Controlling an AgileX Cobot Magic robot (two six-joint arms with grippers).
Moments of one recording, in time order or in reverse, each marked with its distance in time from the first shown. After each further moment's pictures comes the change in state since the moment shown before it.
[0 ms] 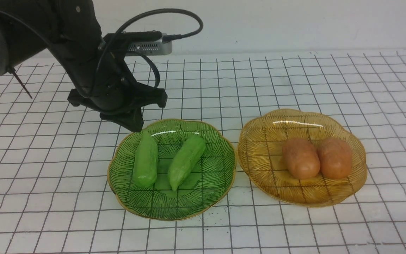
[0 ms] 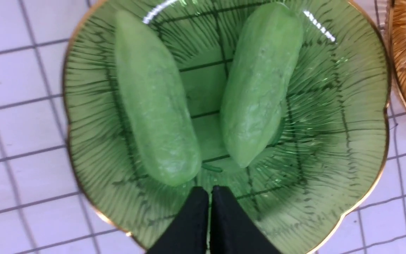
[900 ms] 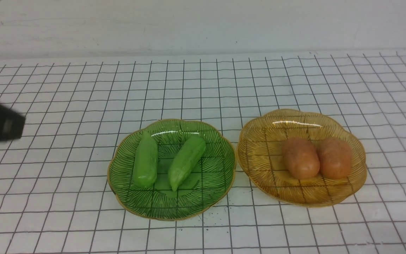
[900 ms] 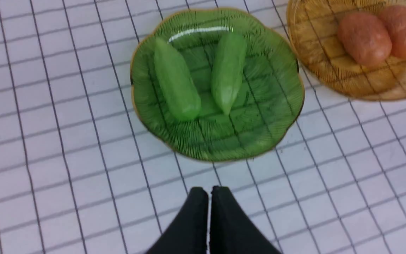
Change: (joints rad) right arm 0.000 -0.042 0.053 0.000 0.008 0.001; left arm -0.001 -0.821 0.304 0.033 0.129 0.035
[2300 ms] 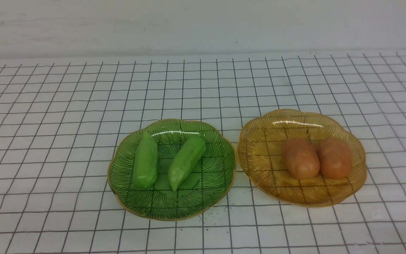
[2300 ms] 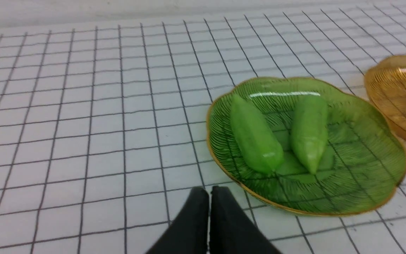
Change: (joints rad) right arm 0.000 0.000 0.000 0.000 0.000 0.007; left arm 0.103 -0.741 0.974 0.160 -0.788 -0.070
